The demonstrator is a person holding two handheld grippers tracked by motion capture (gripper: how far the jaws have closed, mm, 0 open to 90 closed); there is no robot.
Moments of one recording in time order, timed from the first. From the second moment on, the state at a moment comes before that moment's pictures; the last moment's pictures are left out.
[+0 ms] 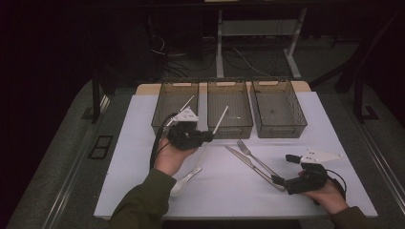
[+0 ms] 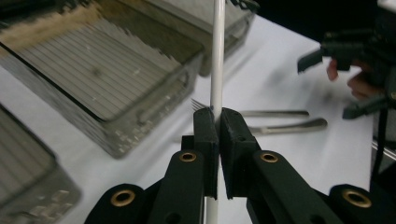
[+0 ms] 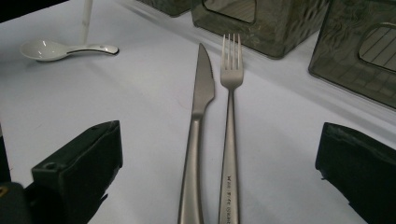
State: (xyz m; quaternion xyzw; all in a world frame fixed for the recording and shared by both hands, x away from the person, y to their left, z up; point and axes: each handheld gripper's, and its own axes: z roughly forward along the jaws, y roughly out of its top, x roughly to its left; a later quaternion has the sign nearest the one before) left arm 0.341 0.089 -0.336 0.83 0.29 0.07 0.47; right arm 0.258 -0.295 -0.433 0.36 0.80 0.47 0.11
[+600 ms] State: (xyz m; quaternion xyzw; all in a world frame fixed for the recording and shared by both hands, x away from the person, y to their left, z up) left arm 0.415 0.133 -0.261 0.81 0.31 0.15 0.46; right arm 0.258 -0.295 -0.433 0.36 0.80 0.48 0.11
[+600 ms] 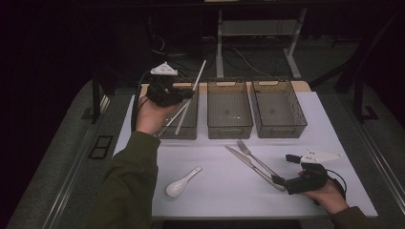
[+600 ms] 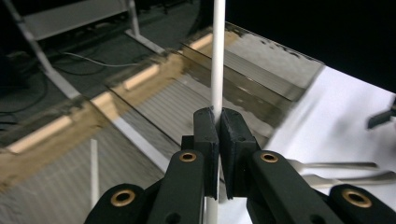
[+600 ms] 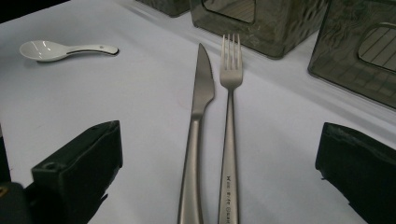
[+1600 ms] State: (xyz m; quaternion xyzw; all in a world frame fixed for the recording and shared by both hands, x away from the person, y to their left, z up) left arm 0.480 0.168 -0.357 0.82 0.40 0.15 0.38; right arm 0.259 -0.297 -0.433 0.36 0.80 0.48 0.11
